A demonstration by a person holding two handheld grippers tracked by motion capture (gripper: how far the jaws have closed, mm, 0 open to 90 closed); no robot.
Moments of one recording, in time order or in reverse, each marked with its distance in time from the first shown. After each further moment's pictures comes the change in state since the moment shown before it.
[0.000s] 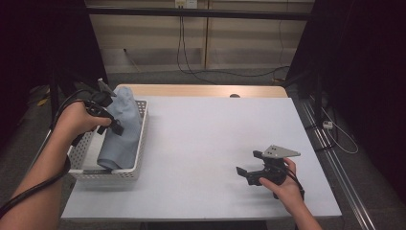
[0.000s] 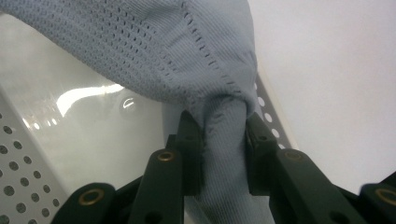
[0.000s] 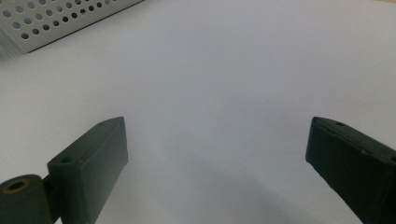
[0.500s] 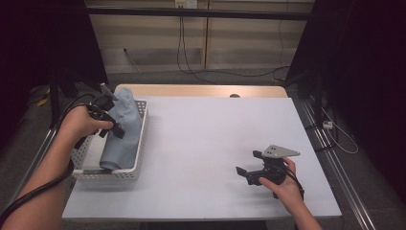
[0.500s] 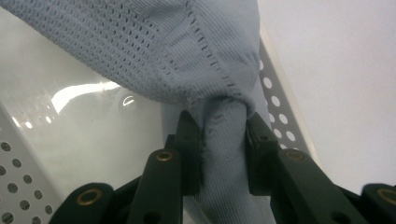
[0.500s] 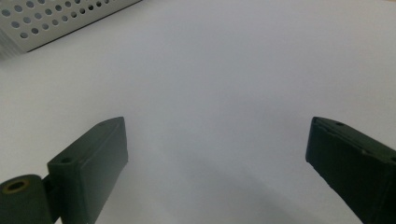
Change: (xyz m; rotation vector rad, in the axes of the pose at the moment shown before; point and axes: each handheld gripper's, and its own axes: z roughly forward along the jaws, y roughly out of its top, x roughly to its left) left arm 0.006 -0.003 0.016 0.015 0.002 -0.013; right arm -0.001 0.000 0.002 0.002 0.003 0.000
